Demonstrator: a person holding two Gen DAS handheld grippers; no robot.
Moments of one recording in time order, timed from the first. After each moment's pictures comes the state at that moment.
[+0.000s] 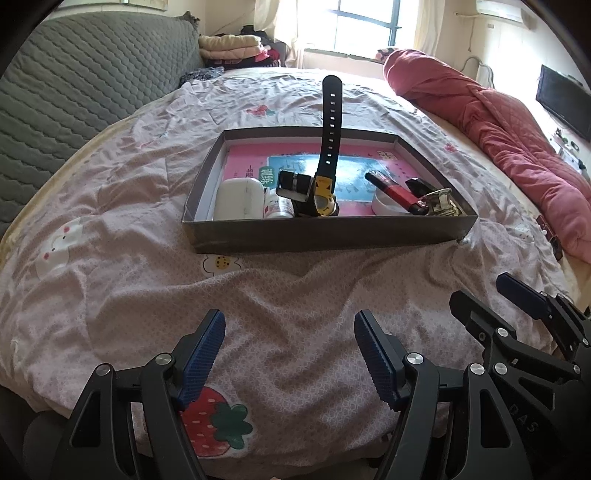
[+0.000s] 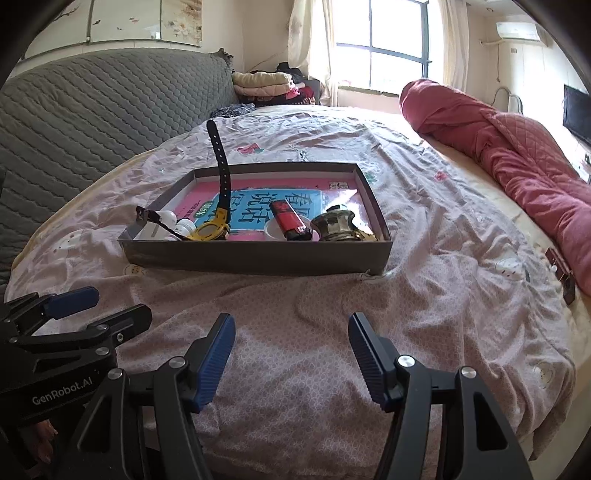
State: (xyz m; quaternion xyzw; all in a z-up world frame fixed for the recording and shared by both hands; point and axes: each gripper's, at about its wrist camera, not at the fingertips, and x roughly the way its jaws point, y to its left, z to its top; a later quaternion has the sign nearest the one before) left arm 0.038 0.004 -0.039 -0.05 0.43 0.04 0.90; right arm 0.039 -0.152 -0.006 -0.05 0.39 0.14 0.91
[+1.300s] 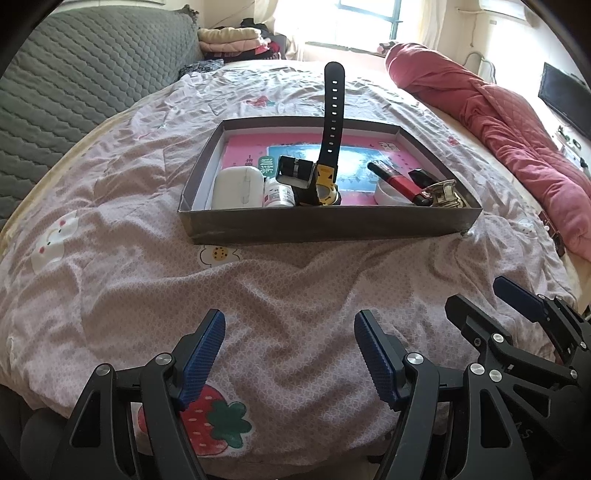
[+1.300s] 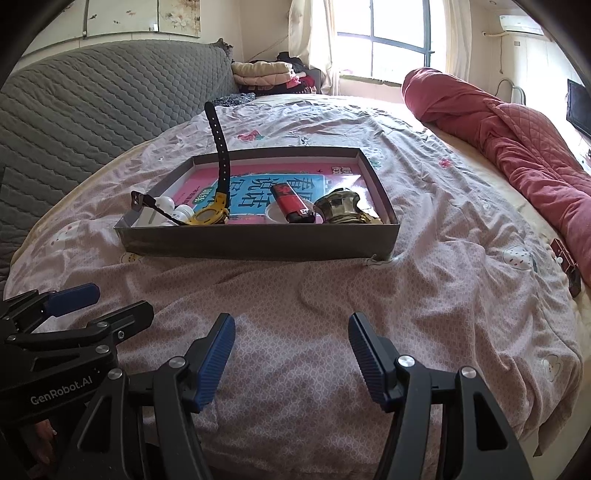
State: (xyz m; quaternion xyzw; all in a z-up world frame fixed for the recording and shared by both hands) left arm 0.042 0.005 -0.046 -0.05 0.44 0.04 0.89; right arm 0.040 -0.149 -0.014 -0.05 0.41 0.14 0.90
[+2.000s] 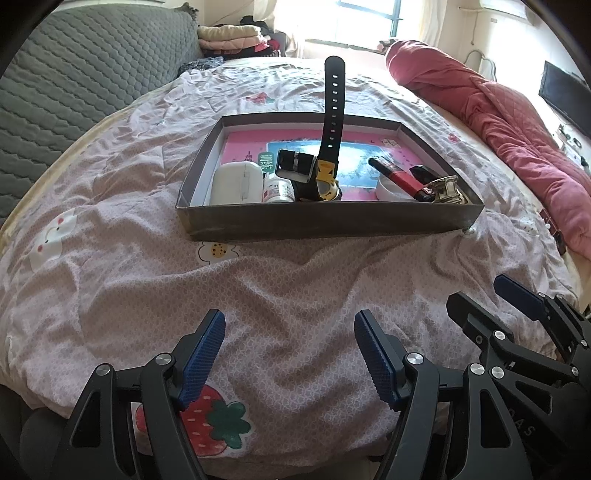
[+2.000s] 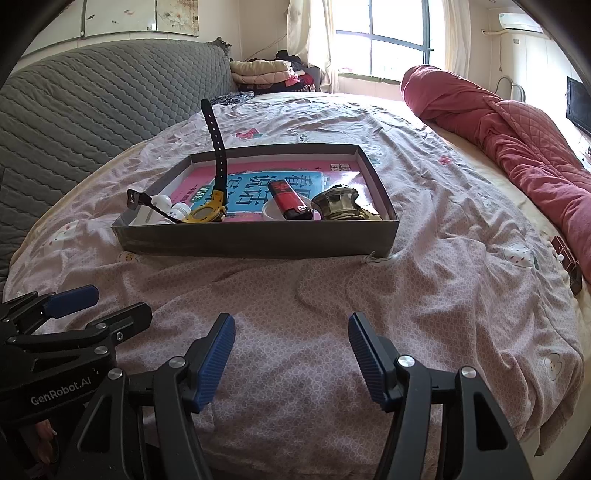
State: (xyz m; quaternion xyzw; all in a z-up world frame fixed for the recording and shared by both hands) left arm 0.044 0.007 -0.049 -0.05 0.45 0.04 0.89; right arm 0.043 -0.151 -0.017 -0.05 0.41 0.14 0.90
